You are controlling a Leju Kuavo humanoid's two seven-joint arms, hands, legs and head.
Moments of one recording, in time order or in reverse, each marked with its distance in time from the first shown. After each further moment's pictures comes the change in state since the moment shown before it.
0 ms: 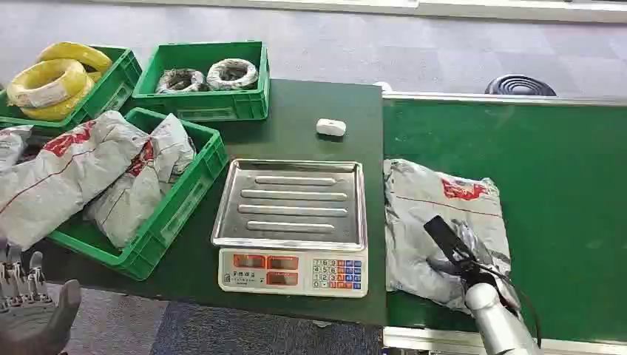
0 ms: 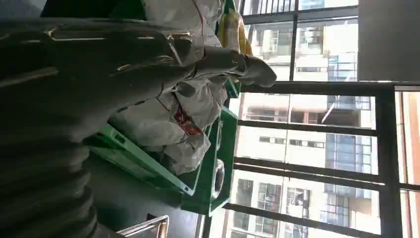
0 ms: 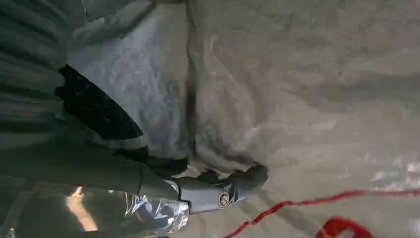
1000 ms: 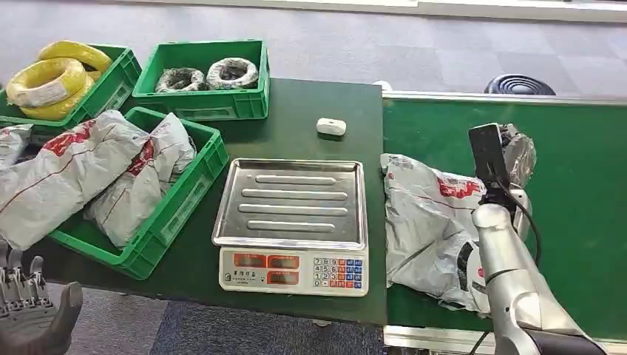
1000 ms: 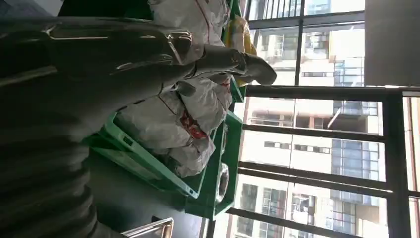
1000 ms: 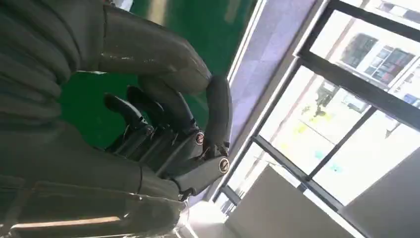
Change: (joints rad) left arm 0.036 0.004 -0.040 -0.027 -0.008 0.055 0.005; right arm -0.337 0.074 -0.104 0.012 -0.146 -0.484 -0.305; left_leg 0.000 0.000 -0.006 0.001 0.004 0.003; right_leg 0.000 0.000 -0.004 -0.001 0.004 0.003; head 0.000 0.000
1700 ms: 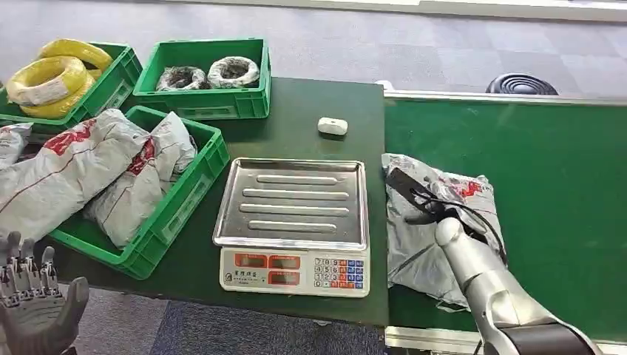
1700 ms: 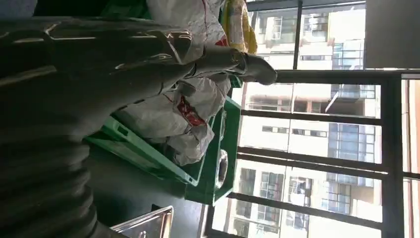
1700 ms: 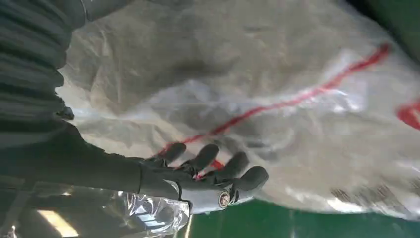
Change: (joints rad) left arm -0.037 0.072 -0.019 0.046 0.046 -0.021 -0.014; right arm -0.018 0.025 0.252 0.215 0.299 0.572 0.486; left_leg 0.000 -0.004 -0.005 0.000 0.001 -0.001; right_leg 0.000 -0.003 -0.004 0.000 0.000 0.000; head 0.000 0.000
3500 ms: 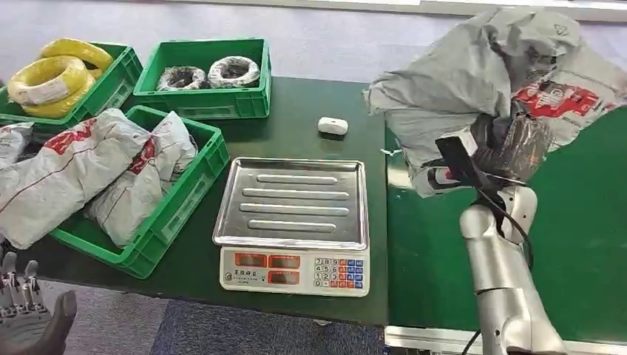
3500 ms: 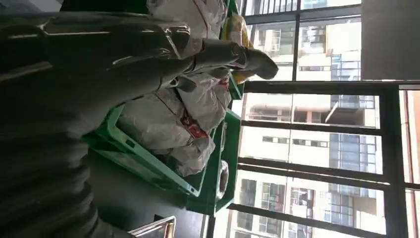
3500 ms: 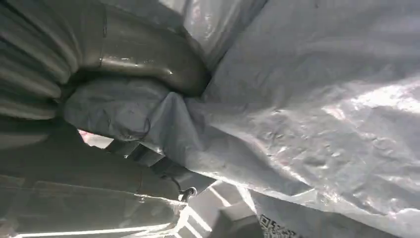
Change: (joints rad) left arm 0.055 -0.082 0.071 -0.048 -0.035 -0.063 -0.007; right arm 0.136 0.034 -0.220 -0.571 0.043 -0.749 -0.512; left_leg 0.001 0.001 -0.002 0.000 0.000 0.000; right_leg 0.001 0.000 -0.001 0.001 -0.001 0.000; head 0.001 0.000
